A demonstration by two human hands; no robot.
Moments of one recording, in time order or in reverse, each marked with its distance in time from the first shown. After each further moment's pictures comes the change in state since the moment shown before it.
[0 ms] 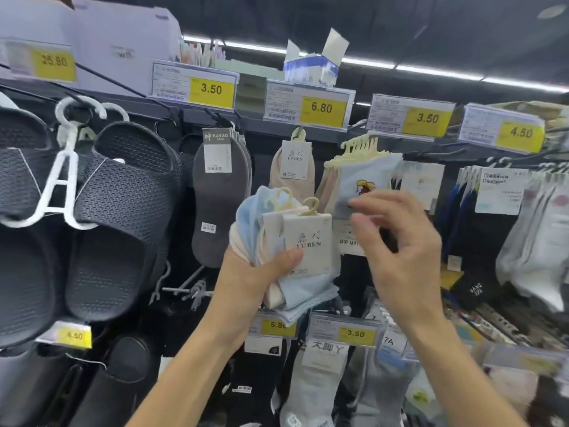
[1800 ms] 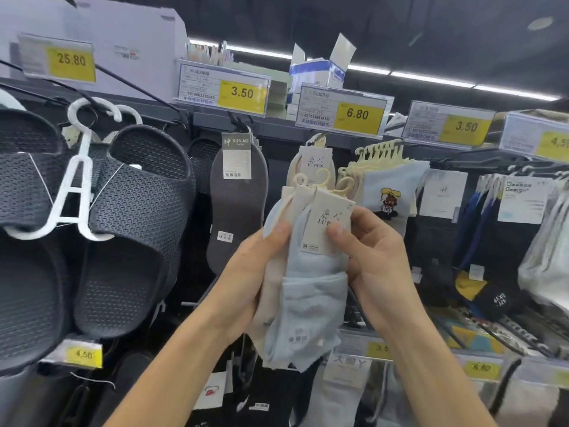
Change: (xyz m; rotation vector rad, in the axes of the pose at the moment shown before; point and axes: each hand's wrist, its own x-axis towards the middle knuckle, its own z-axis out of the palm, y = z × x) left_hand 0.020 0.030 -0.027 -0.175 -0.191 -0.301; right_hand -0.001 -0.014 0.061 0.806 -0.188 0.579
